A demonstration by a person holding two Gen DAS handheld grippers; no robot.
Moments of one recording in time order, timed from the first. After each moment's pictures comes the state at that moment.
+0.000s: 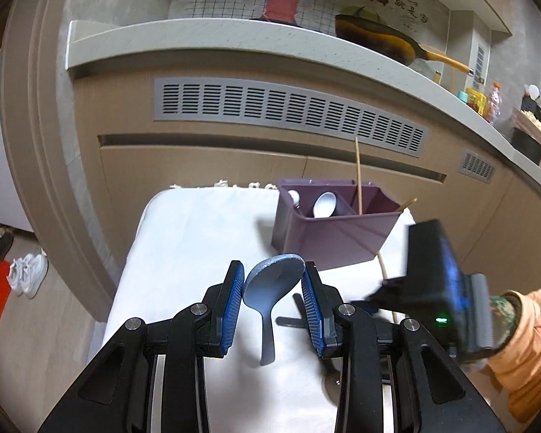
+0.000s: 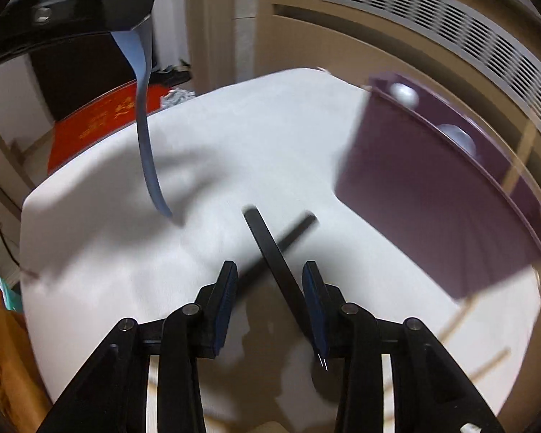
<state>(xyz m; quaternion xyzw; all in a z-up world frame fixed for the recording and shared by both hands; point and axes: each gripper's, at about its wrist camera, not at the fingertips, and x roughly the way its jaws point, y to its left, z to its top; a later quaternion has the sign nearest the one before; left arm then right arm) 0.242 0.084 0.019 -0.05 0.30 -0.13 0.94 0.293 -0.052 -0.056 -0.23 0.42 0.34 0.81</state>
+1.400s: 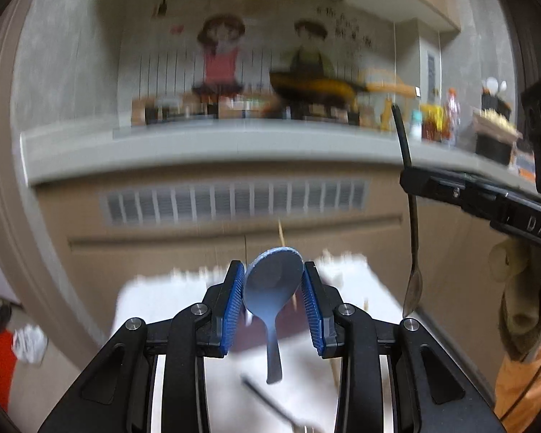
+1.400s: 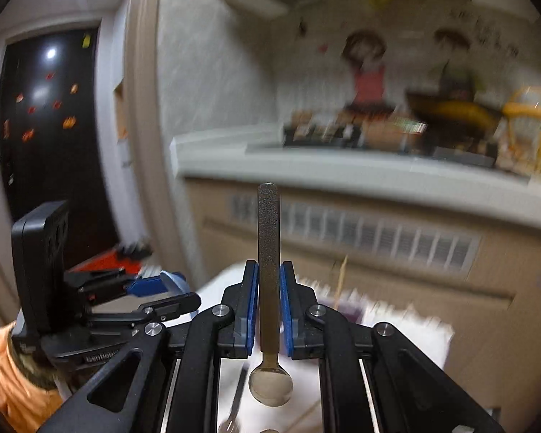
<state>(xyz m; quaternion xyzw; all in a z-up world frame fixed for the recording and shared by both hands) 0.247 -0.010 0.148 0.00 0.19 -0.17 0.97 0.232 -0.191 0.195 -0.02 0.17 0.24 0.95</state>
